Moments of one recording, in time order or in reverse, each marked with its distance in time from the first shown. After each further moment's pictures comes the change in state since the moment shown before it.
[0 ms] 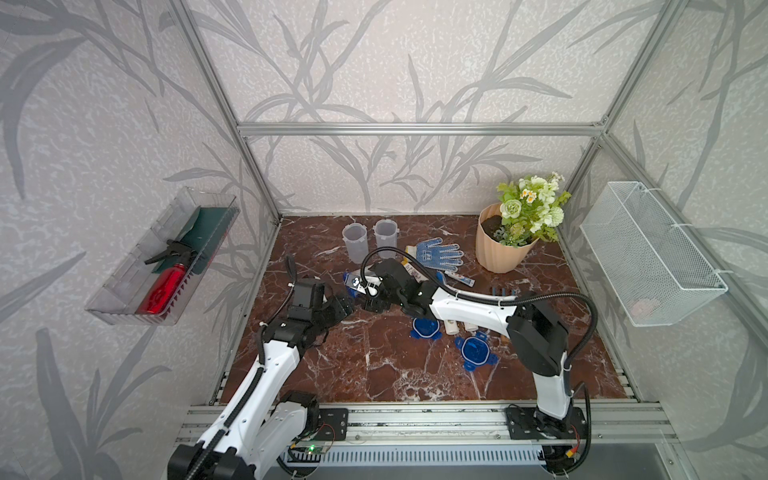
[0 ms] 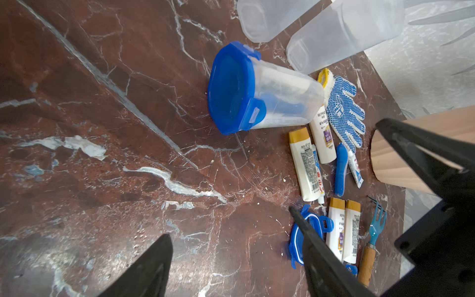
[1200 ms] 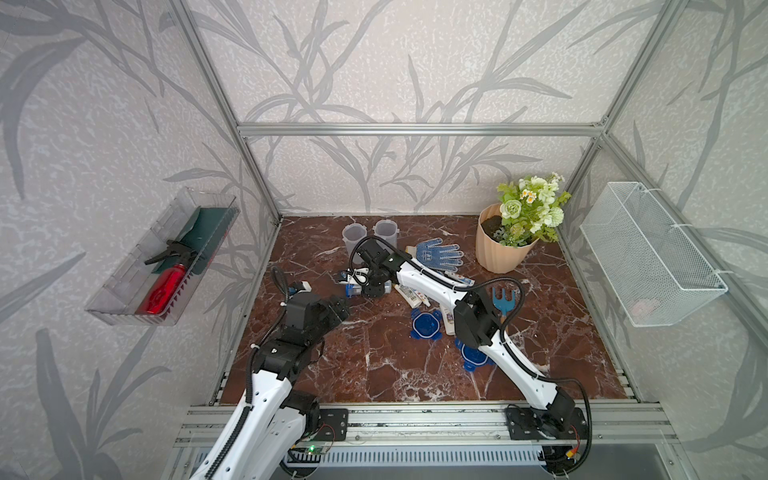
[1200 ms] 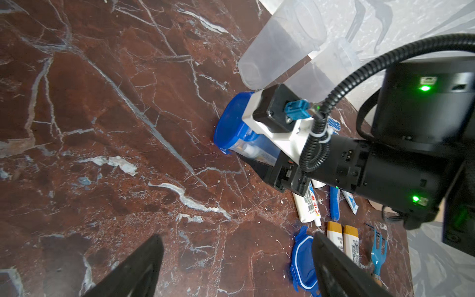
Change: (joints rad) left arm -0.061 -0.232 -0.041 -0.049 -0.195 -0.039; right arm -0.104 0.612 0.929 -0.734 -0.259 -0.146
